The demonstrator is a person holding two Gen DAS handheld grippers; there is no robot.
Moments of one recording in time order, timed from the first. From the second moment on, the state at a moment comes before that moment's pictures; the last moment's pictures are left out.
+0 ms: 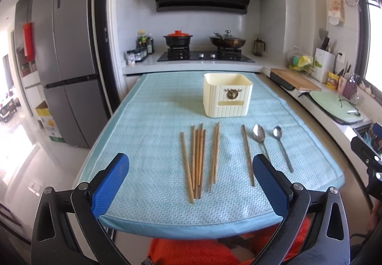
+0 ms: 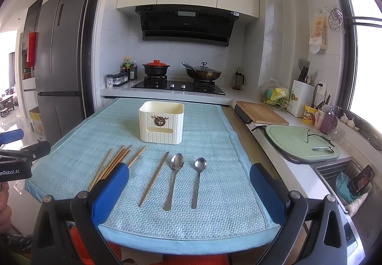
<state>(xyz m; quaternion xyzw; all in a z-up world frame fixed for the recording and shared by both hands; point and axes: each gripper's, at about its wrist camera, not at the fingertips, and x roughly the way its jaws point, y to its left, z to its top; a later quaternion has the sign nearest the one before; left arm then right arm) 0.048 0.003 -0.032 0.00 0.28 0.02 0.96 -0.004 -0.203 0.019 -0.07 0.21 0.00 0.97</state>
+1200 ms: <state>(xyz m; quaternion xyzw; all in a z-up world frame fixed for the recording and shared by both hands) 0.141 0.041 -0.094 -0.03 0.37 0.04 0.93 0.095 -0.245 -0.042 -0.03 0.30 -0.01 0.95</state>
